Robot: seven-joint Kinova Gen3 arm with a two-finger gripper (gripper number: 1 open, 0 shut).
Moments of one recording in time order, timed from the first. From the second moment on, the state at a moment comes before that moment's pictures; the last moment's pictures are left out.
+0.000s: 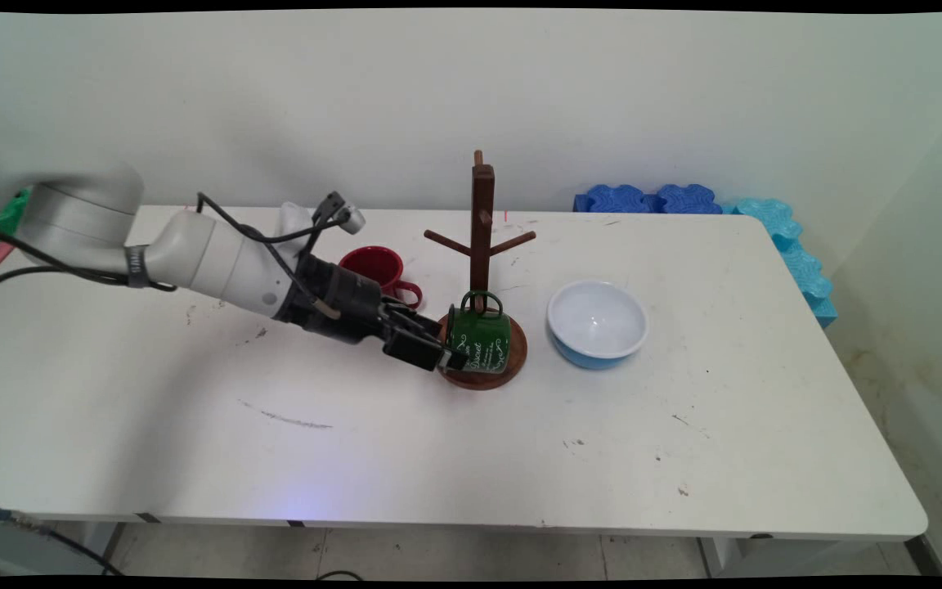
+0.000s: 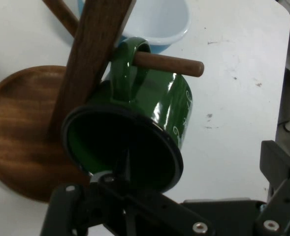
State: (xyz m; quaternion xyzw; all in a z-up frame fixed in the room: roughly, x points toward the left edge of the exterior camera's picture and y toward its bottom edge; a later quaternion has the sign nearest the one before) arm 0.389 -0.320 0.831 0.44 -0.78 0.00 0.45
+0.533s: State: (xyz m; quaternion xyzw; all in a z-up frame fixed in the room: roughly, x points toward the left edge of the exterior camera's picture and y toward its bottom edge) arm 0.372 -0.338 0.809 0.41 -0.79 -0.03 0.46
